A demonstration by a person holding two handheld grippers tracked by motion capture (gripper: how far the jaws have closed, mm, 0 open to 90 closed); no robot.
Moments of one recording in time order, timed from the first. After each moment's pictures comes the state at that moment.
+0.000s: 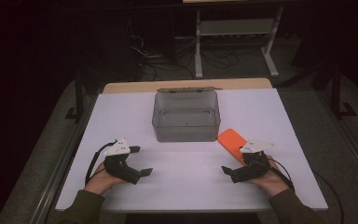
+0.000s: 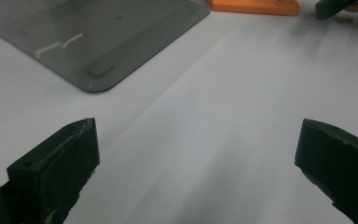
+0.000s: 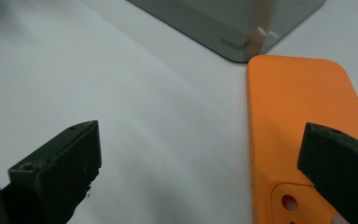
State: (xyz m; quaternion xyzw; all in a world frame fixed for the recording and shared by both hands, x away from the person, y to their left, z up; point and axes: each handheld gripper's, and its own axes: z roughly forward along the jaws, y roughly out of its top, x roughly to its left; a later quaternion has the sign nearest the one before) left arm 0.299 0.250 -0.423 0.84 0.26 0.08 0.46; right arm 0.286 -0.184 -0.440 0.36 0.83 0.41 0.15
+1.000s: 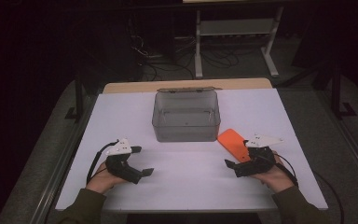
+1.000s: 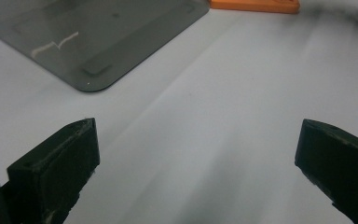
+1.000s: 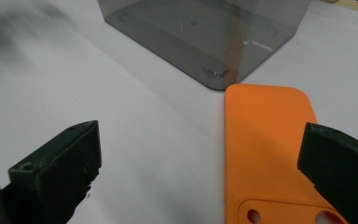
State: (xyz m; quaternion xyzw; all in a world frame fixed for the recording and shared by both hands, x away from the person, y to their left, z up) left arm 0.302 0.247 -0.427 0.85 0.26 0.08 0.46; right arm 0.291 -0.194 -0.420 0.37 0.81 0.43 0.16
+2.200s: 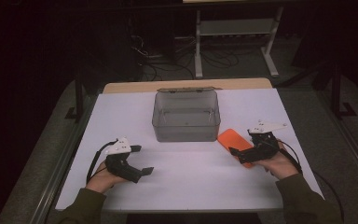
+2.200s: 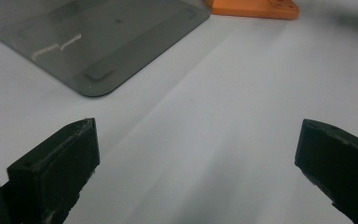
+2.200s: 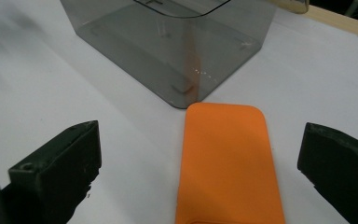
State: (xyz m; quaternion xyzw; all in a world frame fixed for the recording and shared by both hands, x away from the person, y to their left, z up) left arm 0.303 0.247 -0.424 0.84 0.26 0.08 0.46; right arm 0.319 -0.206 -0.401 0.38 0.81 0.42 0.17
